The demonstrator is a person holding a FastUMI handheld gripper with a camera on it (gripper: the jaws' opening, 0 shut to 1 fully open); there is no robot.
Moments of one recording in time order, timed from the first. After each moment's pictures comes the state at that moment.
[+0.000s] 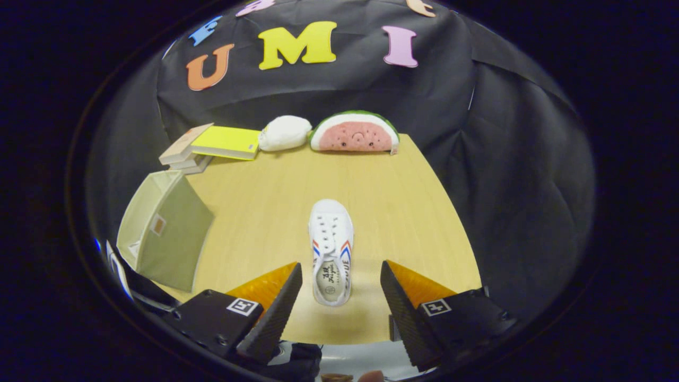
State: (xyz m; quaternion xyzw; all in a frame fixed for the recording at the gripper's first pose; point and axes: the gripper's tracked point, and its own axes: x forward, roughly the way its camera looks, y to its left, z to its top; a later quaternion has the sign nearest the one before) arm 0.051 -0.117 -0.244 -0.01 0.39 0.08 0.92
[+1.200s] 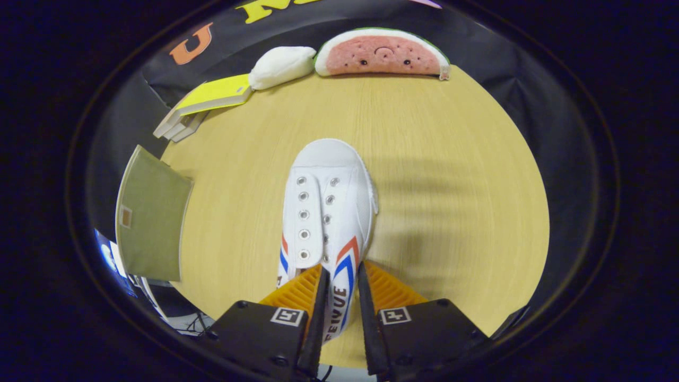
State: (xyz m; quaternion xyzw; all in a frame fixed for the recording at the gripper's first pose) arm 0.124 -0.096 -0.340 0.00 0.55 0.18 0.82
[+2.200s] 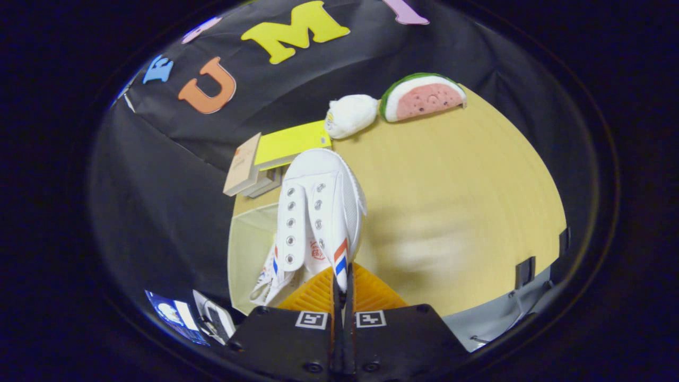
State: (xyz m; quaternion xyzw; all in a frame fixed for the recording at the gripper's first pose) arm 0.001 0.134 -0.113 0.19 0.50 0.20 0.82
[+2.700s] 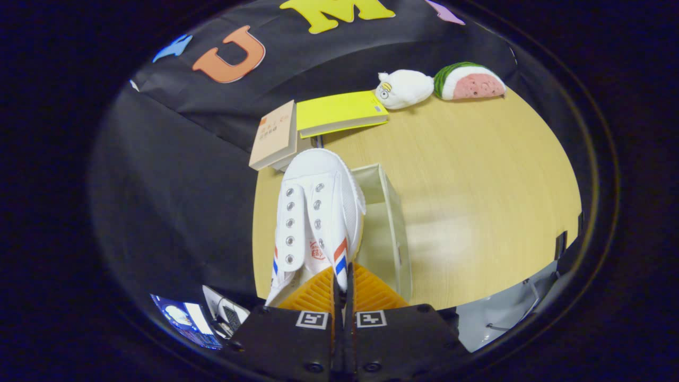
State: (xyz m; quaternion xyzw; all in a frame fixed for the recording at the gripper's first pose) arm -0.035 0.277 -0.143 0.14 0.55 0.18 0.80
